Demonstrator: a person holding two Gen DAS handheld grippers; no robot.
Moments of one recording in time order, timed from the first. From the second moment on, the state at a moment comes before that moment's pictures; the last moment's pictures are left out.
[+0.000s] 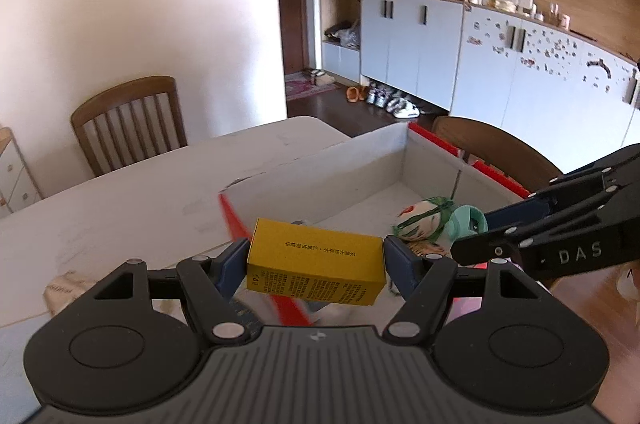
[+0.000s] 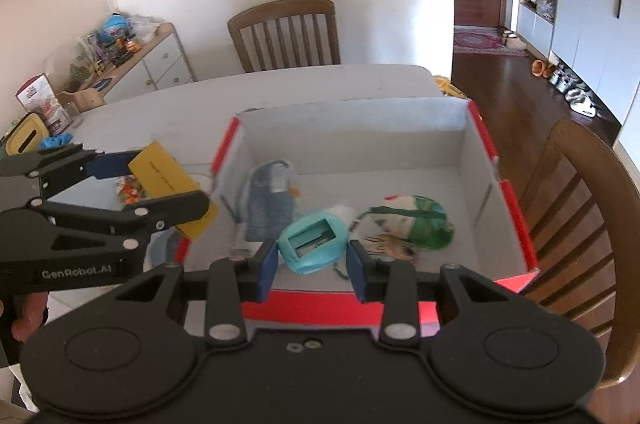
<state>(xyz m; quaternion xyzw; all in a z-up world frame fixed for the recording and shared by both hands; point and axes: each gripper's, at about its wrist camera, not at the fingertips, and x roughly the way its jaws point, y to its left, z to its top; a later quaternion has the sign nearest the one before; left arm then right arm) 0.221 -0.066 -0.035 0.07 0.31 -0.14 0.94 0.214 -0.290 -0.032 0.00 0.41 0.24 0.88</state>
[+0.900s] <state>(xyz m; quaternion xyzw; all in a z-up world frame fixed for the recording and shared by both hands) 0.357 -0.138 -0.090 0.09 0.42 -0.14 0.89 0.278 -0.303 -0.087 0.01 0.50 0.23 0.83</state>
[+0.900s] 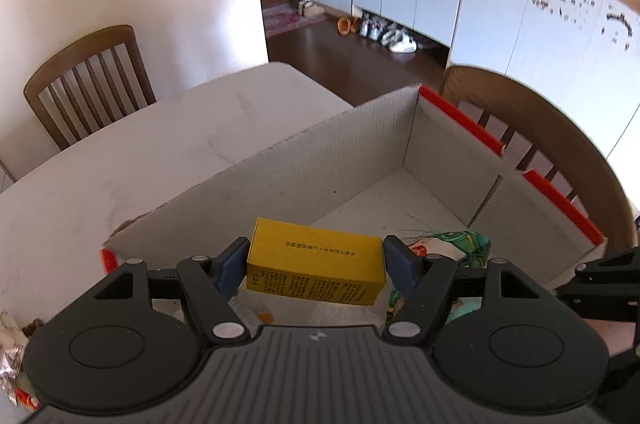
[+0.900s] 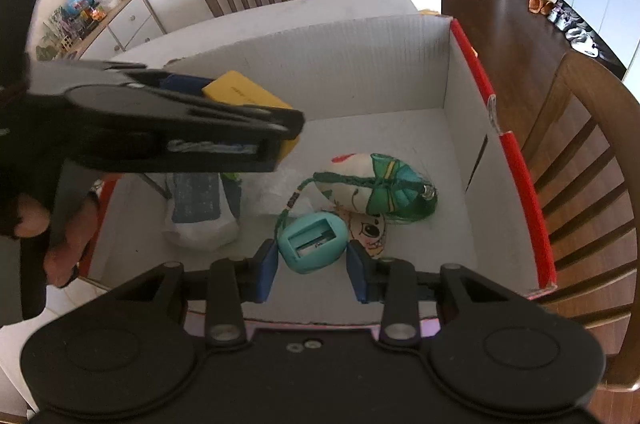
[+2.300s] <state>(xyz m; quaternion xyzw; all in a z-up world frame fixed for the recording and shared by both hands) 0.393 -0.150 -0.123 0.07 0.50 -0.11 0.86 0.288 -0.301 -0.110 -0.01 0.51 0.21 0.83</state>
